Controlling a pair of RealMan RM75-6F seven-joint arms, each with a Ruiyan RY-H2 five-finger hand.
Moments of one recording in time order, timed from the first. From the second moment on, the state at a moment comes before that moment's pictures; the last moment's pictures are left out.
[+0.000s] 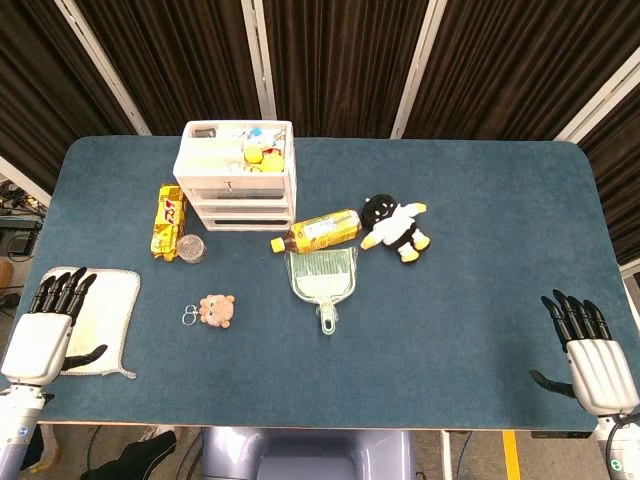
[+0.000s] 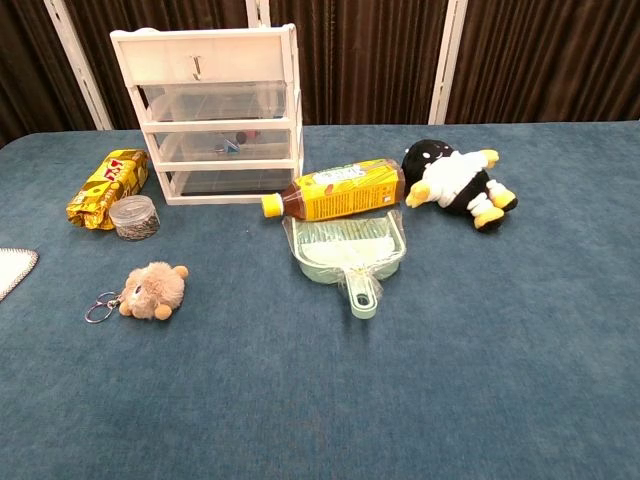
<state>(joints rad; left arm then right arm) -0.15 -1.16 -0.03 -1.71 1.48 1.42 0.21 0.07 -1.07 0.02 -1.65 -1.56 1.47 -0.06</state>
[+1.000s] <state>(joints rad) -0.15 -1.16 -0.02 -1.72 1.47 1.41 0.22 0.07 -1.07 0.02 -1.66 -1.54 1.45 -0.06</state>
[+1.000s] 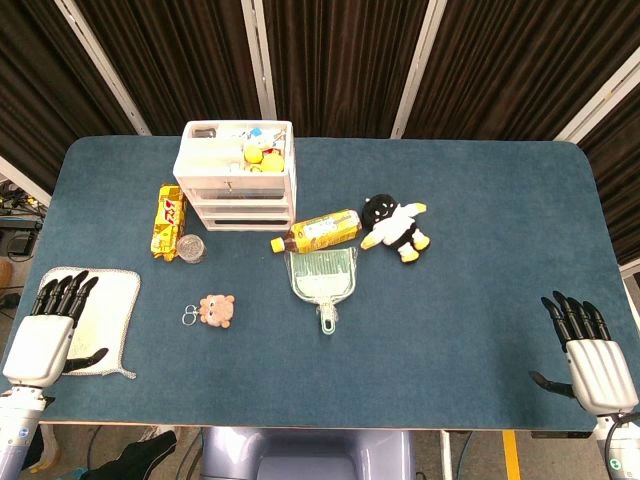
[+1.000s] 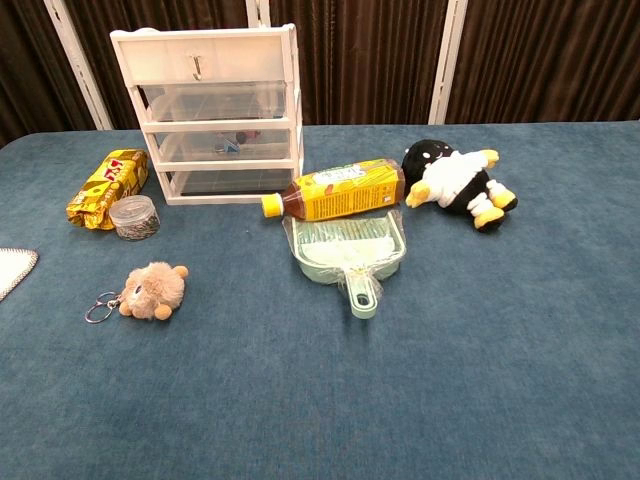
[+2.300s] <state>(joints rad) -0.46 -1.42 -0.15 -1.65 0.96 1.09 0.68 0.07 -1.07 0.02 -1.66 -1.54 1.45 -0.03</state>
